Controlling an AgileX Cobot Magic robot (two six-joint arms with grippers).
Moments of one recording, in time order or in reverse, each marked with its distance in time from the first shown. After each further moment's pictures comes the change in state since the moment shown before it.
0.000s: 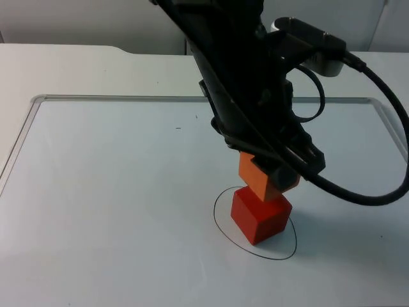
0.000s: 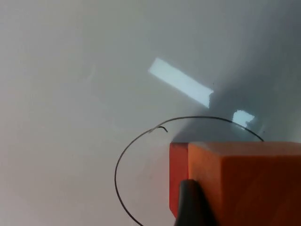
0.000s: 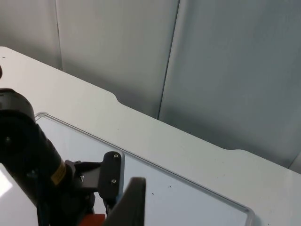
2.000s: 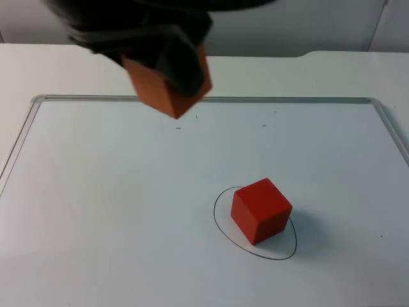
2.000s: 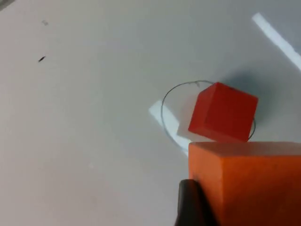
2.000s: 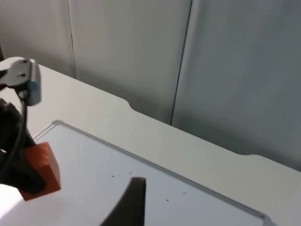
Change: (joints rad) right arm 0.000 0.000 0.000 0.036 -0.026 0.008; left arm 0.185 -0.459 0.261 -0.087 0.056 -0.086
